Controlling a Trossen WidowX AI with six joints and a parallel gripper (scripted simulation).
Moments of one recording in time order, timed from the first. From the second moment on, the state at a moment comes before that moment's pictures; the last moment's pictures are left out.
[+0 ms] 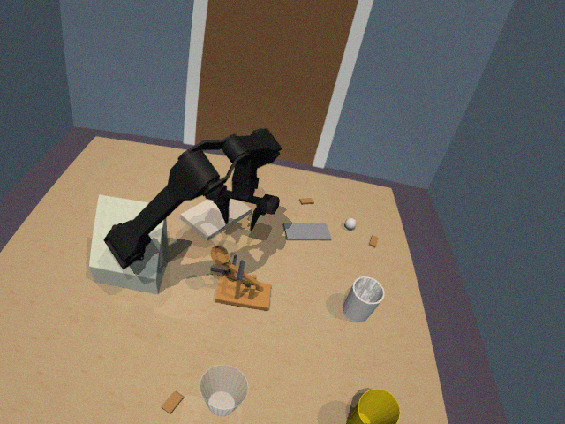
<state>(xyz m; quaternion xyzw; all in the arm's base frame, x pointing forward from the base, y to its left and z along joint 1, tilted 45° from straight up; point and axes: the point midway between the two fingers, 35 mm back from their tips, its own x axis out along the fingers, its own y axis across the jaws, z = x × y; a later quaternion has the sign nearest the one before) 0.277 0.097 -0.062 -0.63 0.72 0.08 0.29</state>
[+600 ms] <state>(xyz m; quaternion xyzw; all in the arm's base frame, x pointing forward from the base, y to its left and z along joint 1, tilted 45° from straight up) 0.384 0.107 -0.022 -0.53 0.65 0.02 0.54</state>
